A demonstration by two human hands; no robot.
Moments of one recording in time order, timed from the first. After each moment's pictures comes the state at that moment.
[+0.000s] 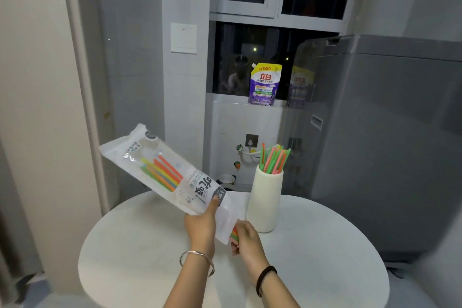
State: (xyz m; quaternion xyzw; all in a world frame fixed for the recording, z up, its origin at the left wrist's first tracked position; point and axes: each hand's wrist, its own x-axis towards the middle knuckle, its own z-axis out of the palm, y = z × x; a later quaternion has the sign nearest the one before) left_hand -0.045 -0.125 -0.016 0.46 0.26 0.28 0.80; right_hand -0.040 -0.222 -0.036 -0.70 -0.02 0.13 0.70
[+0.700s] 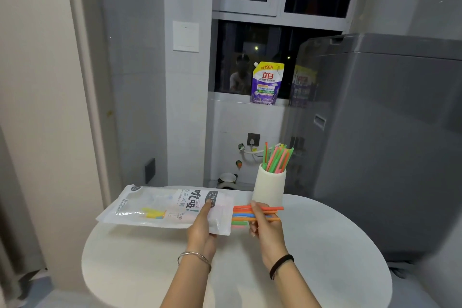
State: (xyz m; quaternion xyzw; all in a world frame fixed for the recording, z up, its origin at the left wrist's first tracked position) left_hand -0.043 -0.116 -0.026 0.27 0.25 0.18 0.91; right_hand -0.020 -0.242 -0.021 -0.62 0.00 0.03 0.78
